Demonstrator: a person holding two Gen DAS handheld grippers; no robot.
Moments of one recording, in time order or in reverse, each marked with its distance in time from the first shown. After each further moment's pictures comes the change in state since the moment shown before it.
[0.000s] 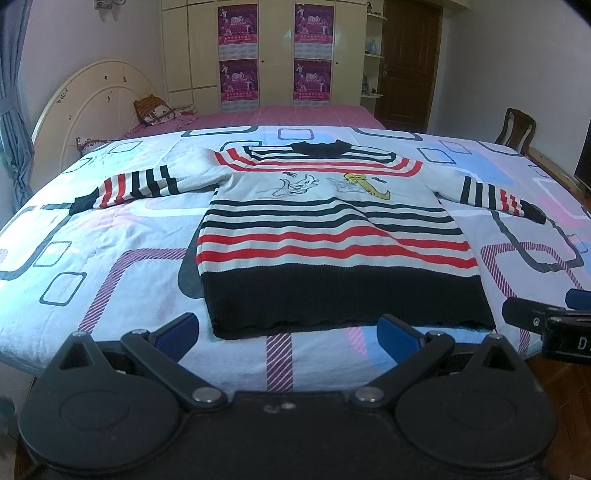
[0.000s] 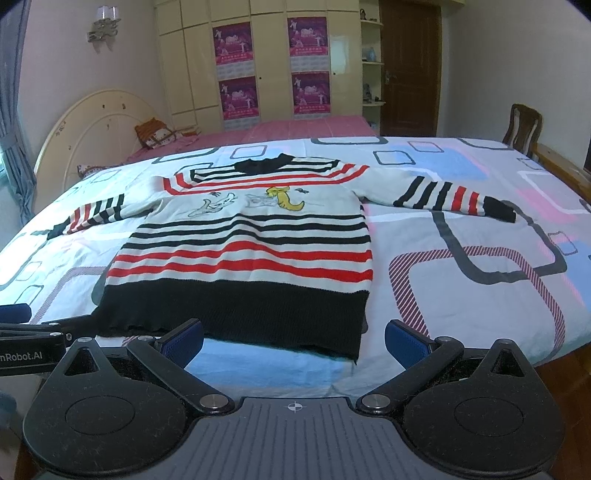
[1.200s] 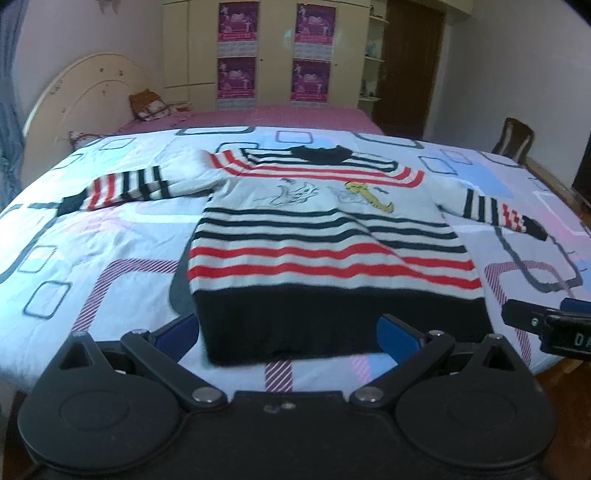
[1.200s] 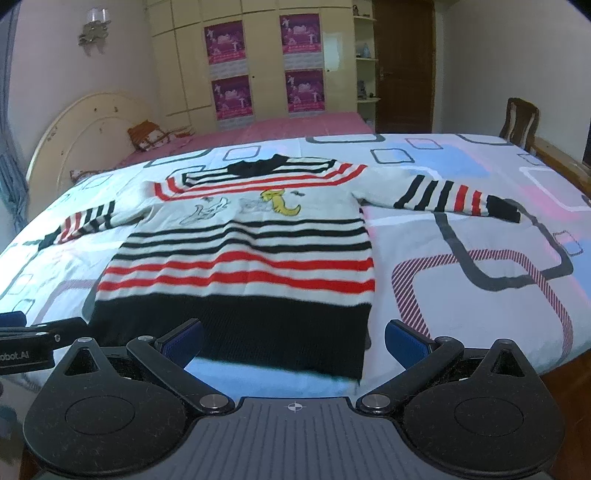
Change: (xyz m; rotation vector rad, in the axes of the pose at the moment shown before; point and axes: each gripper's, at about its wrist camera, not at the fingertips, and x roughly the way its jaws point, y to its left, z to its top) left arm 0.028 0.012 0.025 -0.027 -0.001 -0.047; right arm 0.028 -0.005 0.023 0.033 0.003 -0.011
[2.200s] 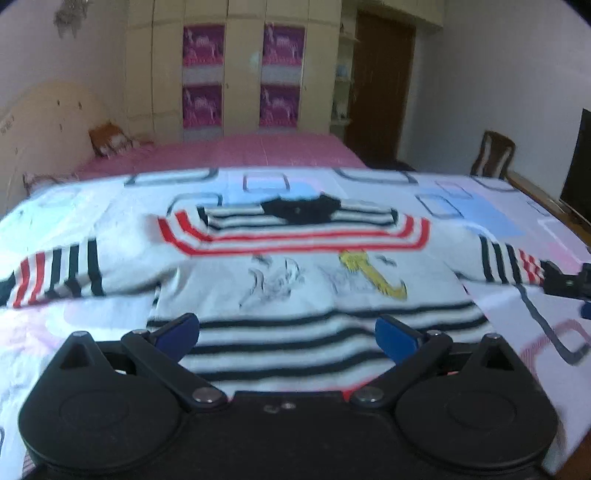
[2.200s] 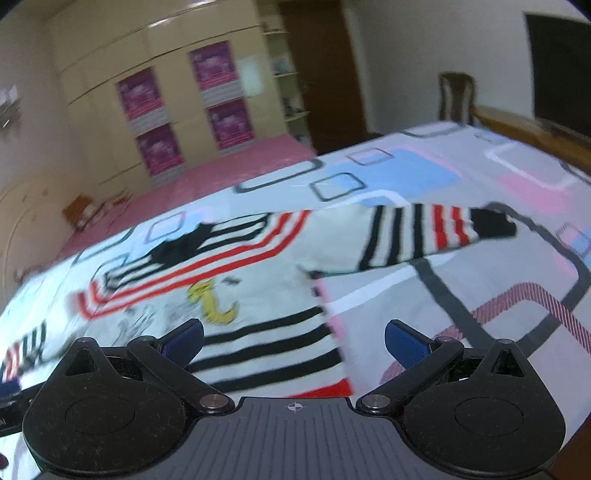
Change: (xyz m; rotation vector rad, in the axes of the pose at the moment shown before) left arm 0.131 -0.005 0.105 0.065 -0.113 -0.075; right arm 0.114 -0.085 0.105 0.314 -0.097 -0.134
